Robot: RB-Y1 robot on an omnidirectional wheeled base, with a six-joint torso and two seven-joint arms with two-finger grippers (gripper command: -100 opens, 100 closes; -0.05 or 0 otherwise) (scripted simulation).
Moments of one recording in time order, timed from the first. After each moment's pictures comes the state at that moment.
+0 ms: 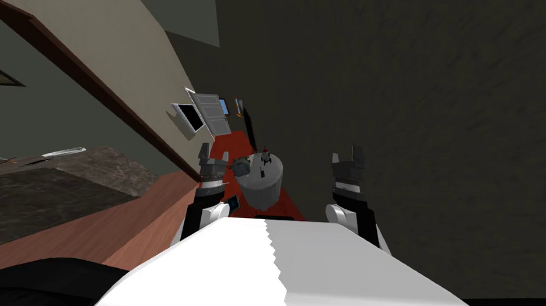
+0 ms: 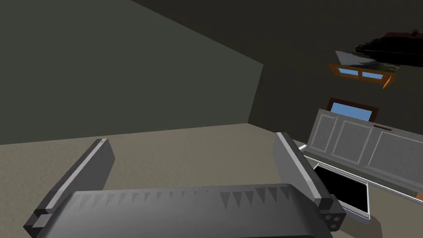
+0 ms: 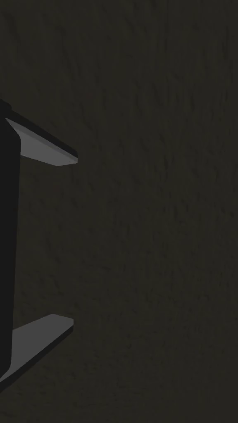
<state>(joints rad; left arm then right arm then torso) 0.54 0.05 -0.02 -2.39 0.09 -0.38 -0.03 0.48 -0.02 -0.07 -2.34 -0.10 -0.38 0.04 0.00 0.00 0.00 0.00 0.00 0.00</state>
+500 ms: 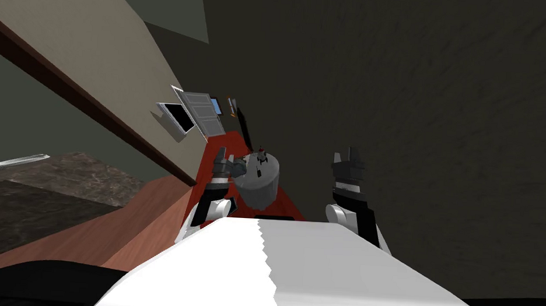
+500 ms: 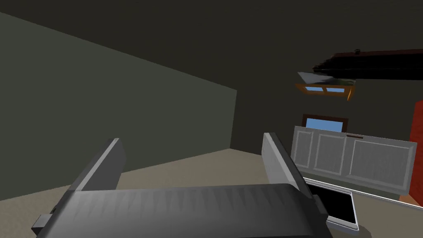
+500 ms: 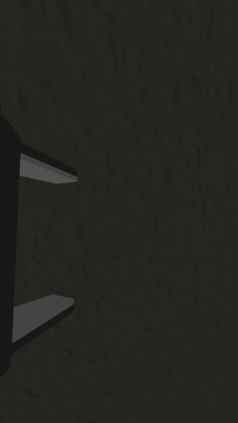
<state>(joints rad) 0.45 0.11 0.01 -2.25 0.04 -0.29 -0.04 0.48 -0.02 -0.07 -2.34 -0.10 -0.38 0.04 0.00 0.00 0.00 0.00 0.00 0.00</state>
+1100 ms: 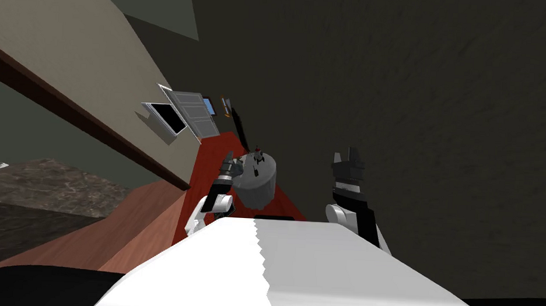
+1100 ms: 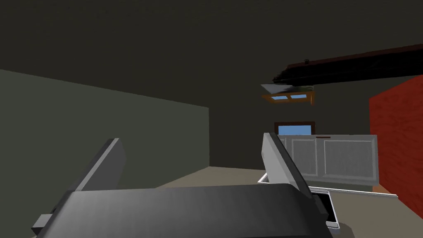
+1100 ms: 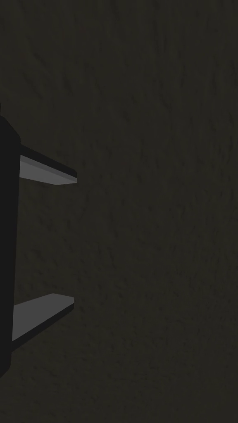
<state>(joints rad) 0.35 0.14 0.05 -2.09 0.00 -0.18 -0.05 0.48 -0.02 -0.07 -2.34 -0.10 -0.38 0.04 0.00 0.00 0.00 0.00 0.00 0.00</state>
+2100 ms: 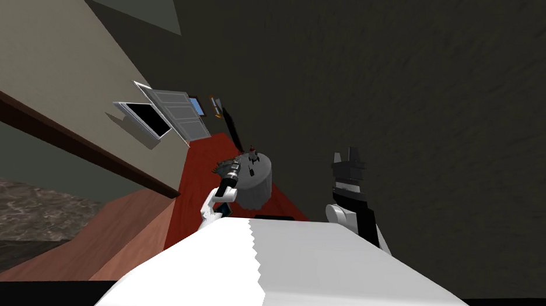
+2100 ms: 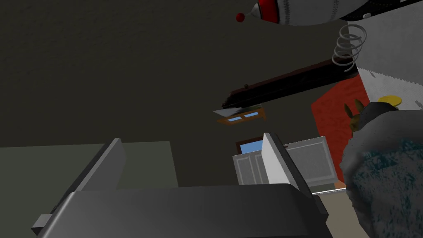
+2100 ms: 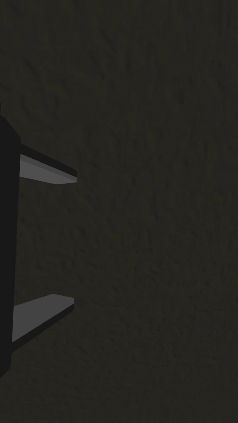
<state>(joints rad) 0.16 0.16 0.07 -1.82 -0.06 0.01 -0.09 0.48 -0.02 -0.07 -2.34 -0.10 -0.38 0.04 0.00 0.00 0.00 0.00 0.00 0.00</state>
